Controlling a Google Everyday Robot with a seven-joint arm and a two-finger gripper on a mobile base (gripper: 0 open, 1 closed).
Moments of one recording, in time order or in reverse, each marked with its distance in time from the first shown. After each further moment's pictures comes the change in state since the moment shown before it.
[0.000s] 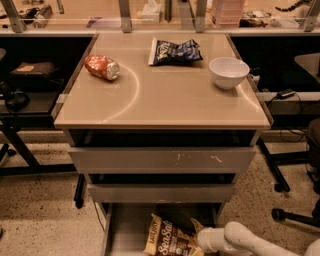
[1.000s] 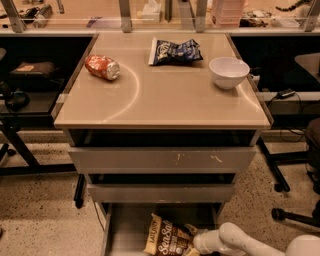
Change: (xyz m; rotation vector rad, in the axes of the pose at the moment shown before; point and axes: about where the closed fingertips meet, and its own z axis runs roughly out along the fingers) arm 0.023 0.002 0.040 -0.049 -0.011 0.031
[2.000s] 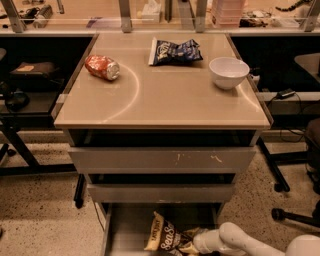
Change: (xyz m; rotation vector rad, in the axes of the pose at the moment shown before) arm 0.000 0.000 0.000 0.000 0.000 0.000
